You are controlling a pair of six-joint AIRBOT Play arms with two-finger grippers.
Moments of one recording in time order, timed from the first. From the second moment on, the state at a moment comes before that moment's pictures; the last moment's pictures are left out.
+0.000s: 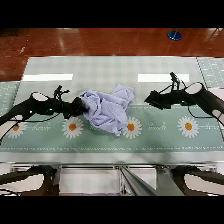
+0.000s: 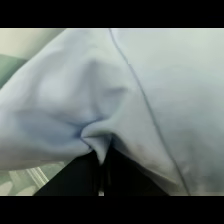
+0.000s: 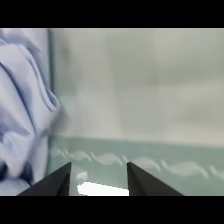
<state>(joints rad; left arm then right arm) -0.07 -1.43 0.74 0.60 -0.86 -1.41 0.03 -1.43 0.91 -0.80 0.85 1.40</state>
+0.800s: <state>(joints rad) -0.07 -1.44 0.78 0.61 -0.92 -1.37 0.08 -1.91 1.43 -0.69 1.20 1.21</state>
